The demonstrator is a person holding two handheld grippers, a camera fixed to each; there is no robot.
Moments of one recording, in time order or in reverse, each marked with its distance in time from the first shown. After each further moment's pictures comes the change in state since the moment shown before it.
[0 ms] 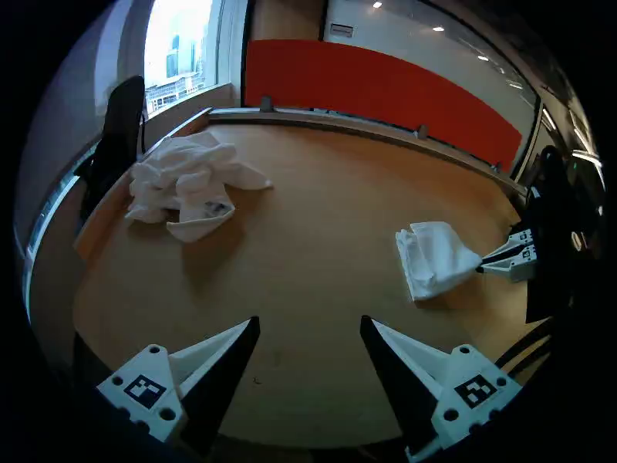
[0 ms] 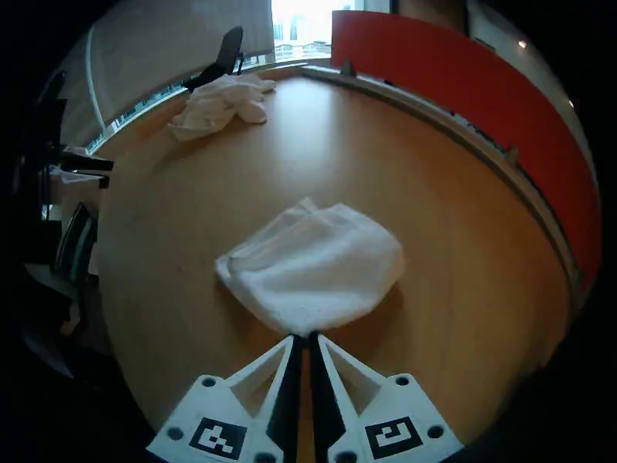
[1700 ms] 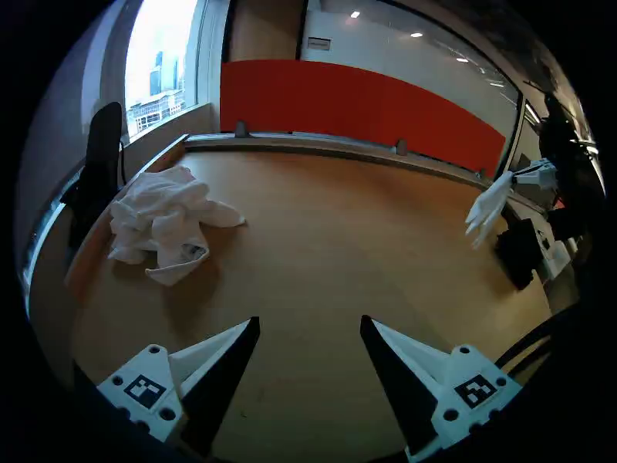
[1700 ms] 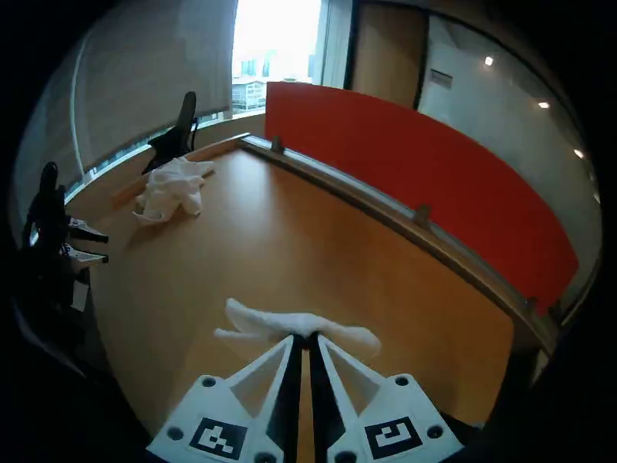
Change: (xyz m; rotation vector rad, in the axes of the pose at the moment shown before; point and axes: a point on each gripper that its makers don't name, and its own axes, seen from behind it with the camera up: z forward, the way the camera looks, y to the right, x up) left arm 0.050 0.029 0.008 -0.064 0.067 0.056; right arm 0.081 0.182 -0.172 -0.166 0.174 0.051
